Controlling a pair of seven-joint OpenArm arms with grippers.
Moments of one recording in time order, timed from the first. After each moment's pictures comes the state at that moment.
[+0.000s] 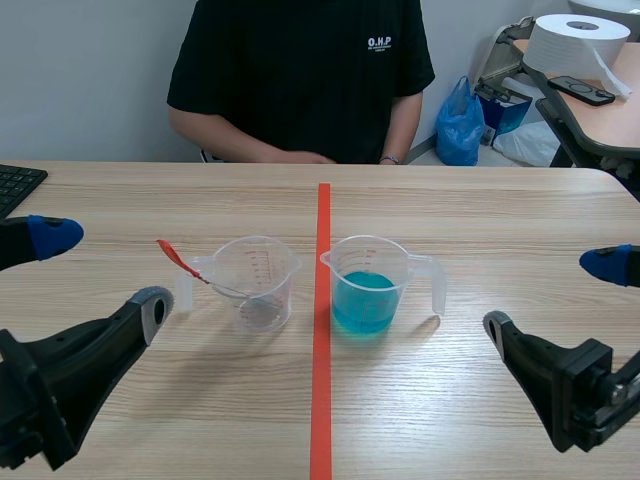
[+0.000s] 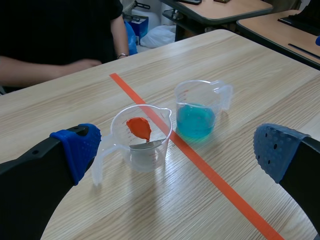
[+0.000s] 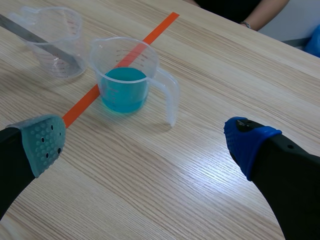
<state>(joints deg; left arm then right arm) 47.7 -32.4 -8.0 119.3 -21.6 -26.6 -12.0 -45.2 30.5 12.4 114.0 17.0 24.7 4.4</state>
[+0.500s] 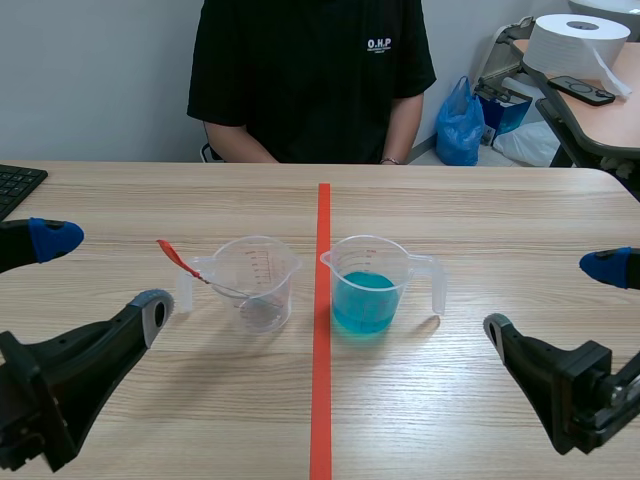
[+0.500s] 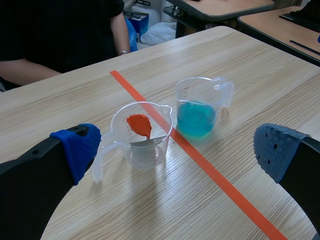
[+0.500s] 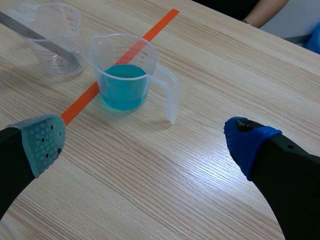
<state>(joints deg) 47.7 -32.4 -8.0 119.3 -21.6 -26.5 -11.3 -45.2 30.5 12.4 114.0 17.0 24.7 3.7</state>
